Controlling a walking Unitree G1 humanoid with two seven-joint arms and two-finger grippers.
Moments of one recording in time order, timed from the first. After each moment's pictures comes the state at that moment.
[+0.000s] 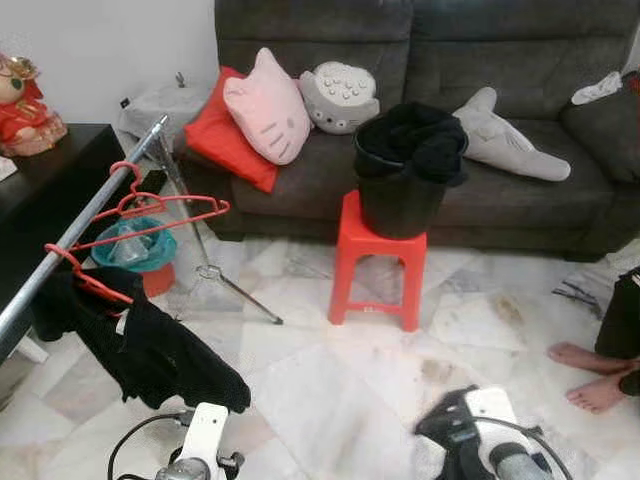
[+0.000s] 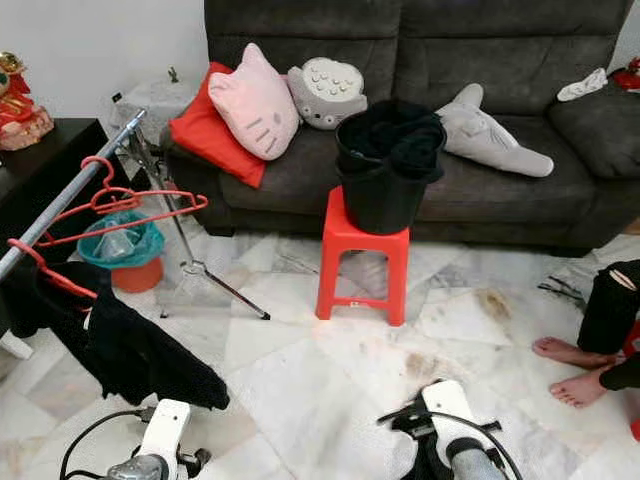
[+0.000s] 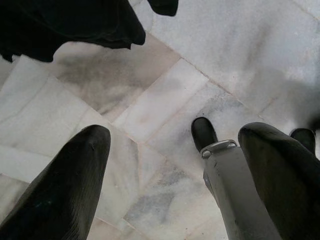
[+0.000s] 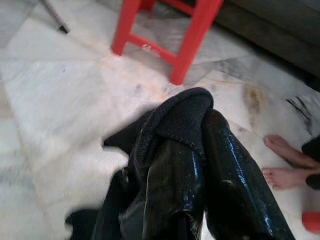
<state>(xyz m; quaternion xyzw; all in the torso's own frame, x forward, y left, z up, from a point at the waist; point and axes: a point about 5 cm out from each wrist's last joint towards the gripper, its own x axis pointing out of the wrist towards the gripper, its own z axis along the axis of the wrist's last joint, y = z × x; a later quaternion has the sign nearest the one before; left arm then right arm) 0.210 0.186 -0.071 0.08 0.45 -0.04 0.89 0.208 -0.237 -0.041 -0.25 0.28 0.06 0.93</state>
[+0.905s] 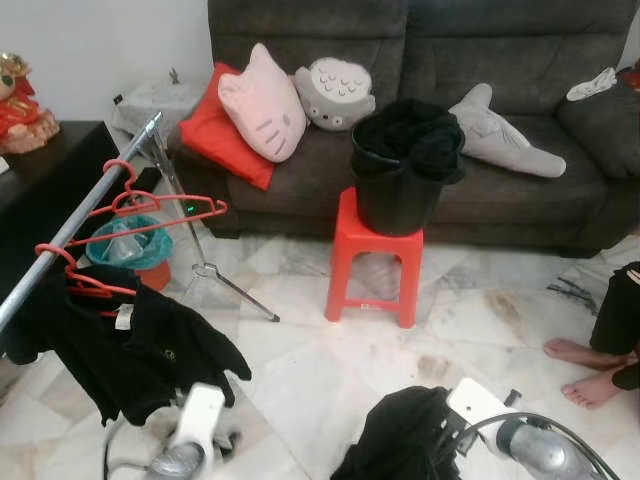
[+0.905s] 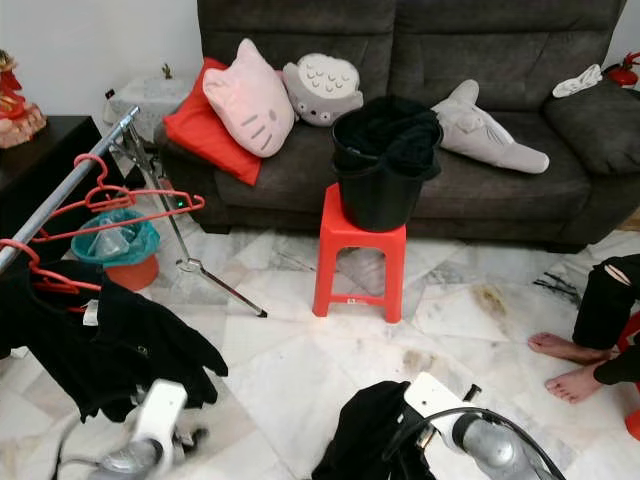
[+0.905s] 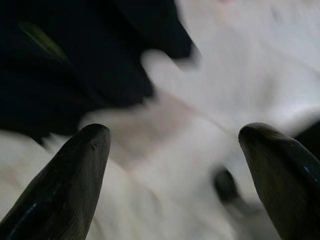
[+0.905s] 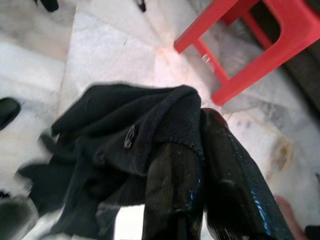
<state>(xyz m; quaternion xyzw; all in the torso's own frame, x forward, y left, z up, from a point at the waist) 0.262 0.218 -0.025 0.13 0.32 -0.06 0.94 0.238 -0.246 -0.011 -0.34 0.28 0.25 0.86</state>
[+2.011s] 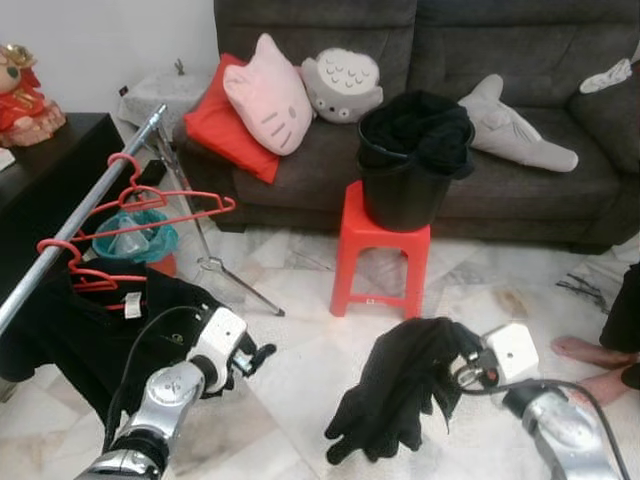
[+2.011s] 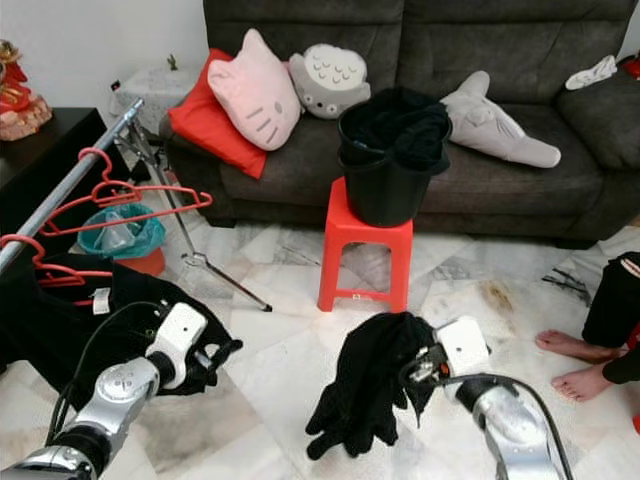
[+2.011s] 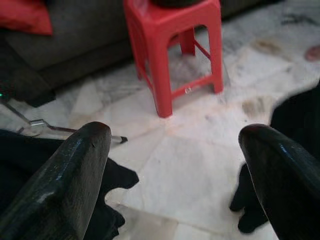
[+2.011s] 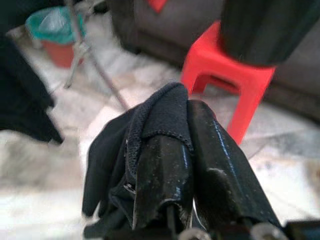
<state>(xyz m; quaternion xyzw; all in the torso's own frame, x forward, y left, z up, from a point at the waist) 0.307 0.173 0.038 0.15 0.11 -0.25 0.95 0.237 -0.240 0.032 -0.11 0.13 0.19 0.97</state>
